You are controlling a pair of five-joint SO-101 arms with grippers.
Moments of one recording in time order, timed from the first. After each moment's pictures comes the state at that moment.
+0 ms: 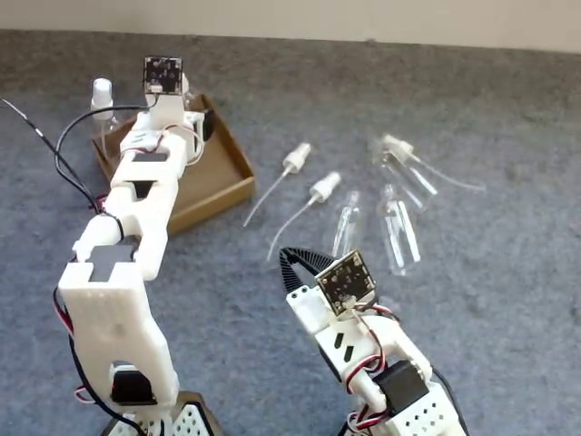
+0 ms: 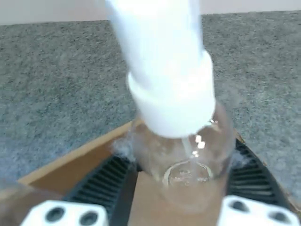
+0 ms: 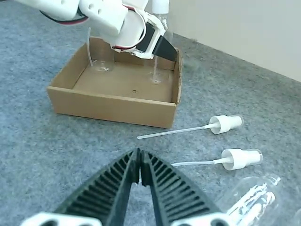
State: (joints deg) left arm -8.0 26.9 8.5 5.0 1.6; right arm -36.3 -104.6 95.3 32.6 8.0
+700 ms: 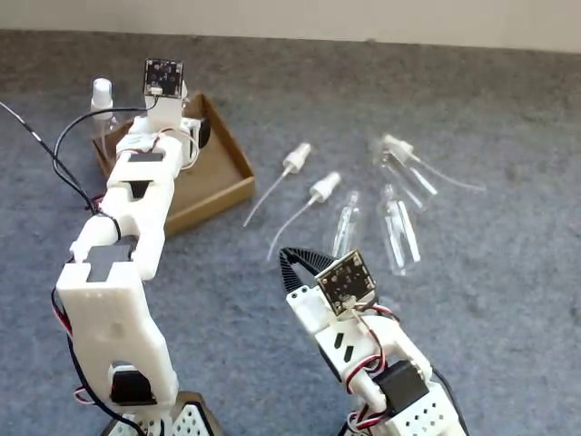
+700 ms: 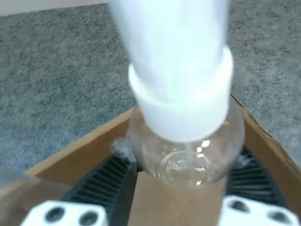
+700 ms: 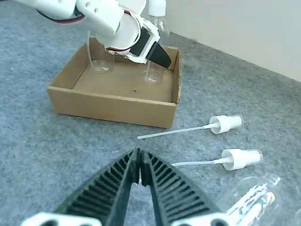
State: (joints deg) left arm -8.9 26.9 8.5 8.7 -2.2; right arm -36.3 -104.6 95.3 32.6 8.0
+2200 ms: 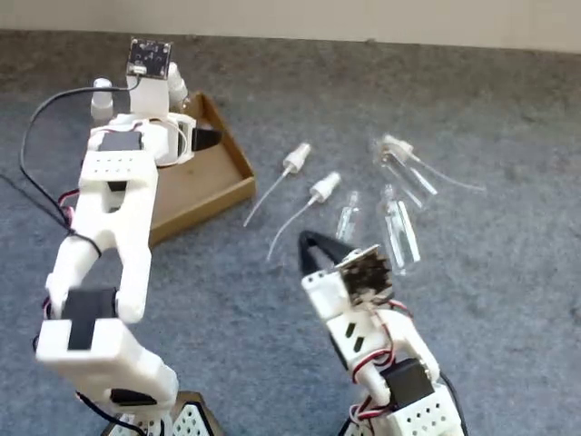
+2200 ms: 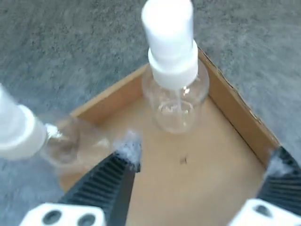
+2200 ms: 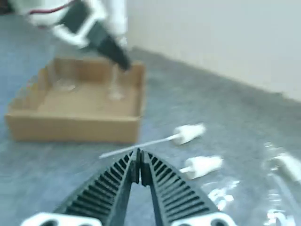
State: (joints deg) left arm -9.1 5.3 8.9 41.9 -2.3; right arm -26.0 -104.6 95.3 25.8 8.0
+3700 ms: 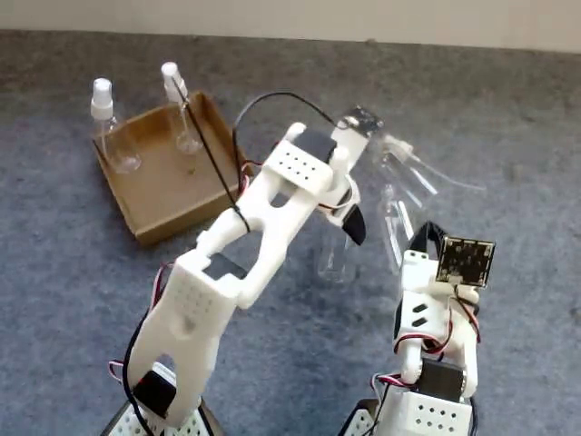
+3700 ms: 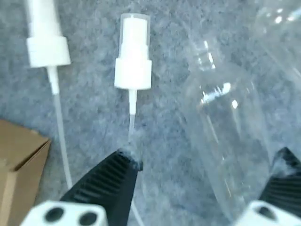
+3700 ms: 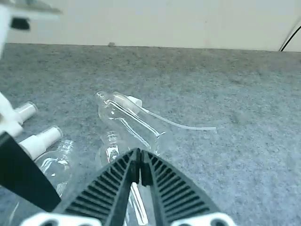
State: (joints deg) left arm 27.8 43.1 -41.0 86.9 2.4; right arm 8.5 -104.6 95.3 32.6 8.0
